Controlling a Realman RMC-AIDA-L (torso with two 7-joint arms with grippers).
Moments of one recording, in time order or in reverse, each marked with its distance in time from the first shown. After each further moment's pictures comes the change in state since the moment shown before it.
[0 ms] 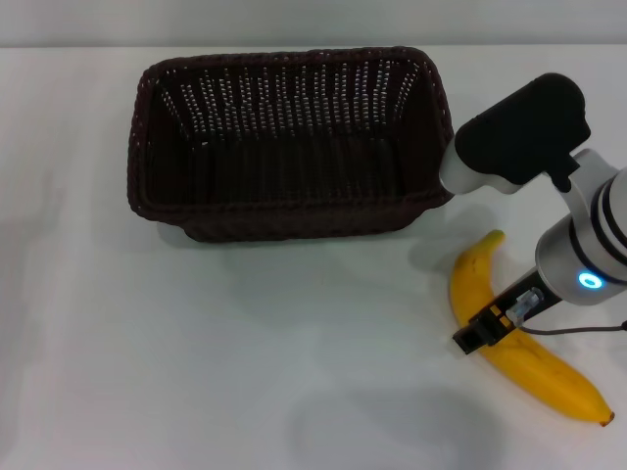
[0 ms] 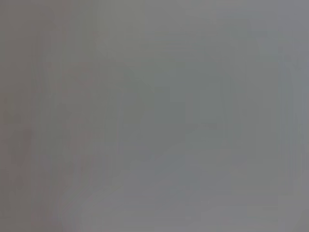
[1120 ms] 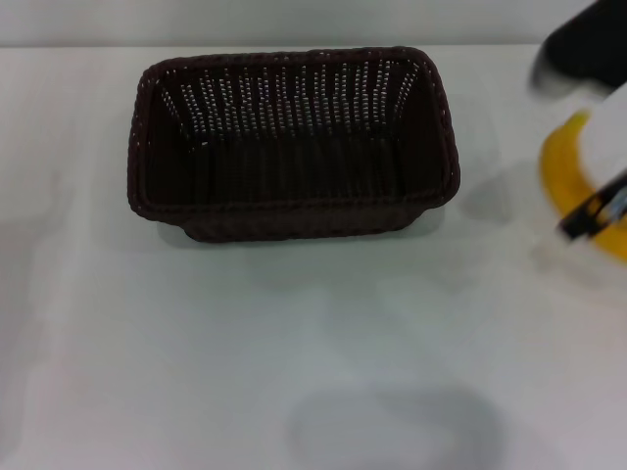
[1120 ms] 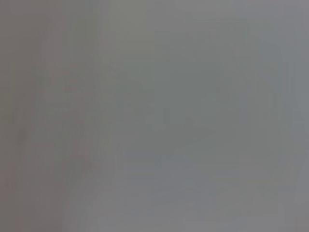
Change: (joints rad) left arm -0.002 -0.002 0.000 -0.014 -0.001 -0.026 0.000; right arm 0.031 -0.008 0.238 0.044 -0.239 0.080 -0.187
